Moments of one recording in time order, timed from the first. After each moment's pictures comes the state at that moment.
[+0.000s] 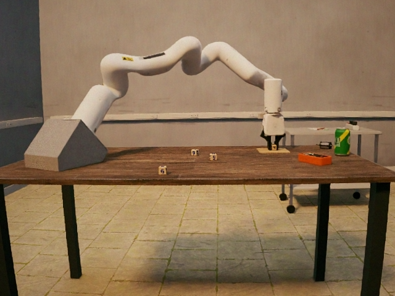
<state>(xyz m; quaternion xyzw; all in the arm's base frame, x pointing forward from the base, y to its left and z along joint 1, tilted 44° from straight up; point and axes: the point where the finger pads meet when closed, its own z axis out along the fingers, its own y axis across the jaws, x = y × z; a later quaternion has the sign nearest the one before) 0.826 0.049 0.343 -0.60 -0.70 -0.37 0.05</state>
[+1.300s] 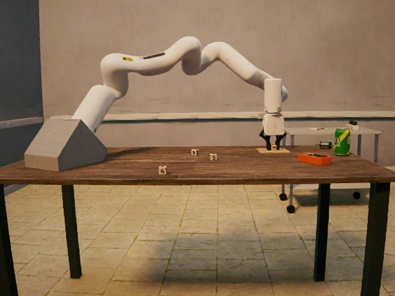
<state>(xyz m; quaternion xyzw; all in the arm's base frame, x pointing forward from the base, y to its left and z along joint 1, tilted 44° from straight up) 0.826 0.049 0.343 -0.60 -0.70 -0.37 0.05</state>
